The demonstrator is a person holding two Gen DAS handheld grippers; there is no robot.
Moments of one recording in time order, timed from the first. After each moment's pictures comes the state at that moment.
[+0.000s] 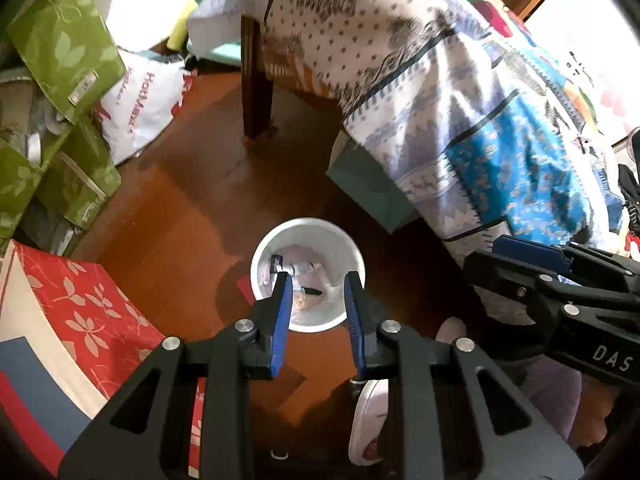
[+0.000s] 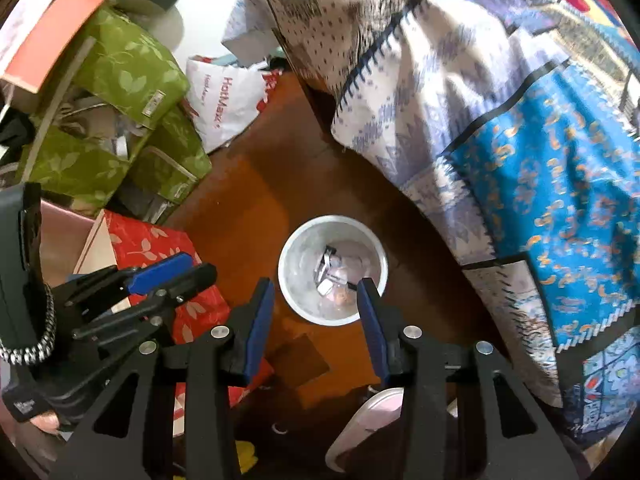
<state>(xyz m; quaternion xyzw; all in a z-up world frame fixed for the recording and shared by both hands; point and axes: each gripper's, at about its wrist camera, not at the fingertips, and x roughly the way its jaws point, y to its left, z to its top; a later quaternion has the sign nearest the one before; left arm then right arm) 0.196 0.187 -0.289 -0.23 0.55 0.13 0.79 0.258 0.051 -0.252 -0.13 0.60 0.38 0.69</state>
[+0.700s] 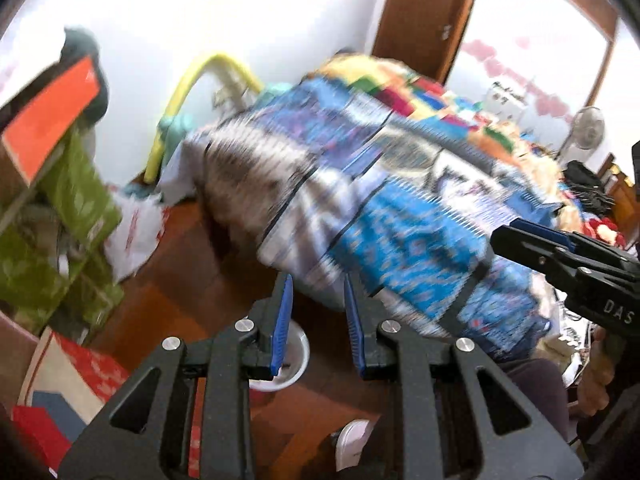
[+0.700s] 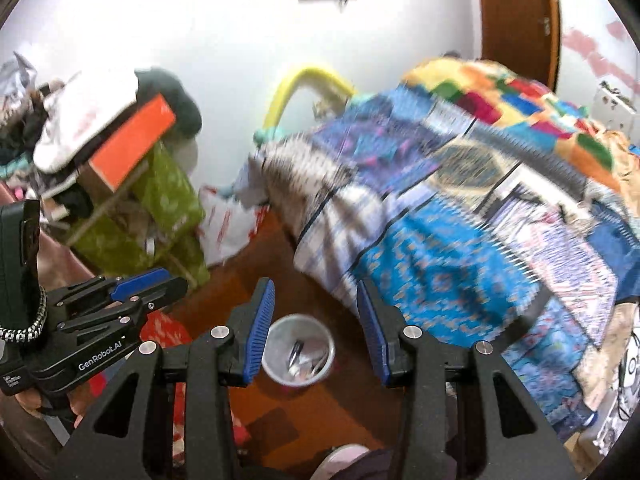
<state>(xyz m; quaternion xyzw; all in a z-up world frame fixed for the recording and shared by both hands) 0.175 0.081 -0.105 -0.13 0.39 0.10 0.90 0.239 -0.083 -0.084 -0.06 0.40 0.38 0.83</state>
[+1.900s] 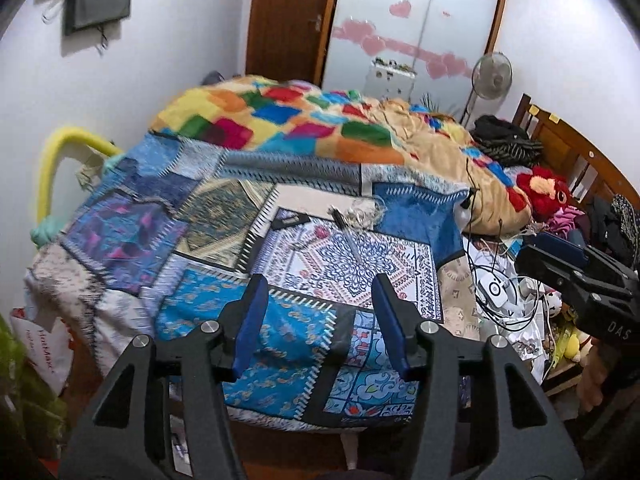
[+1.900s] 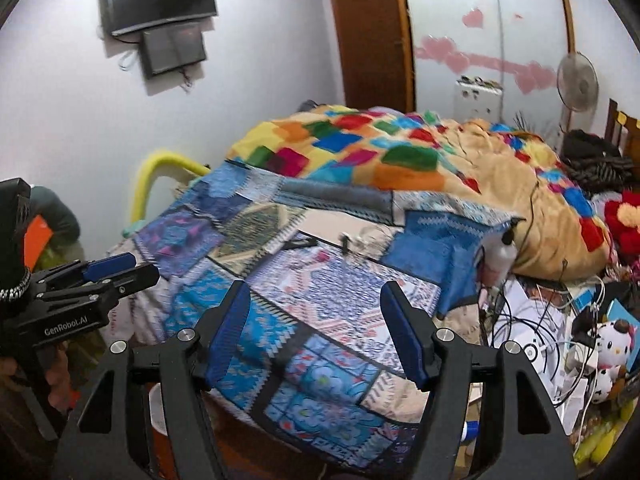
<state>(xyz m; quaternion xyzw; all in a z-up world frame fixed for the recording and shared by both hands) 0.388 -0.126 -0.081 -0.05 0.39 -0.08 0.92 0.346 -0.315 -0.062 0.01 0.34 0.18 0.92</state>
